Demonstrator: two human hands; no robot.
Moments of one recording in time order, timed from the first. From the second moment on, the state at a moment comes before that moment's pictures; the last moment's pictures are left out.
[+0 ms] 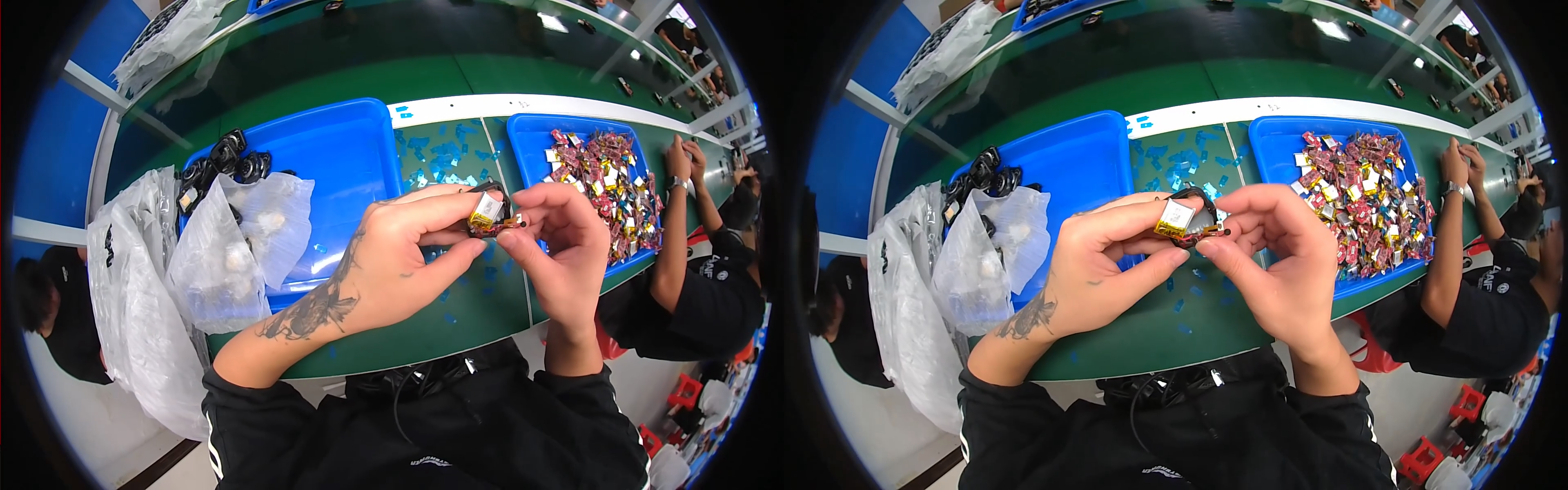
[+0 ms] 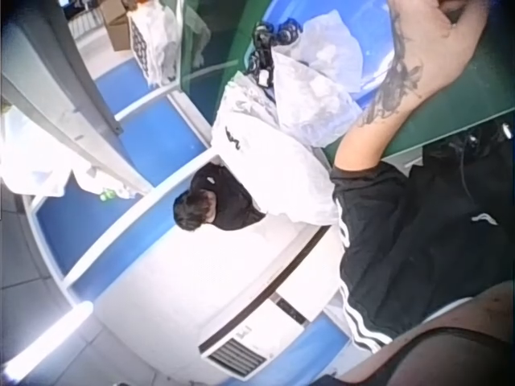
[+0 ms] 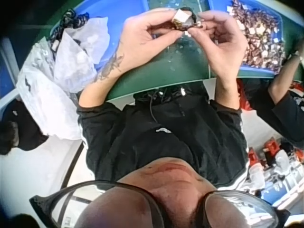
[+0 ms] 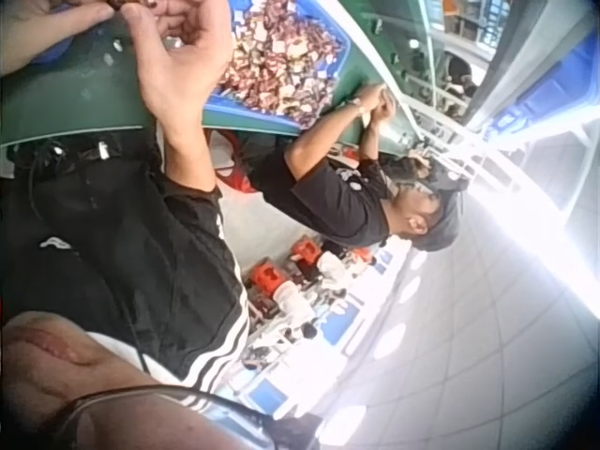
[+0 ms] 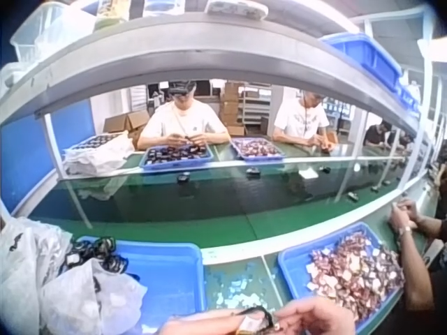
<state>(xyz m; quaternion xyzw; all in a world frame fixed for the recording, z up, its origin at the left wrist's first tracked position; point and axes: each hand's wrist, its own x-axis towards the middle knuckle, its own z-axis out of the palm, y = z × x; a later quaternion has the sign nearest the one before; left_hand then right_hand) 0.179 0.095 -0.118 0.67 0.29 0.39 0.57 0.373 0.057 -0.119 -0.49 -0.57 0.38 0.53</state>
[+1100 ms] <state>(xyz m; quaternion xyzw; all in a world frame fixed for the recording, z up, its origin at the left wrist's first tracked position) 0.159 0.115 -0.115 0.66 0.40 0.39 0.50 0.361 0.109 -0.116 -0.48 -0.56 0.47 0.48</state>
